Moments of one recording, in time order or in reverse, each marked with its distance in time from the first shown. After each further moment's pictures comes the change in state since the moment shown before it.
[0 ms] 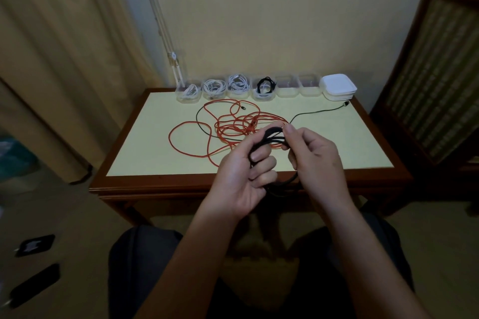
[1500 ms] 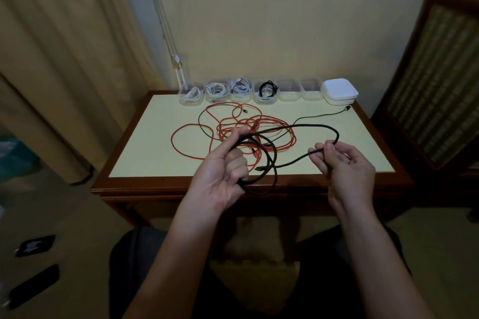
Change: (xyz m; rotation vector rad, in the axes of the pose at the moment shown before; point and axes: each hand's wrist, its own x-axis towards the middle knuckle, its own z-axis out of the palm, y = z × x) left_hand -0.001 0.024 -0.027 -0.215 0.168 0.035; right_hand 0.017 0.044 -0.031 0.485 0.435 0.262
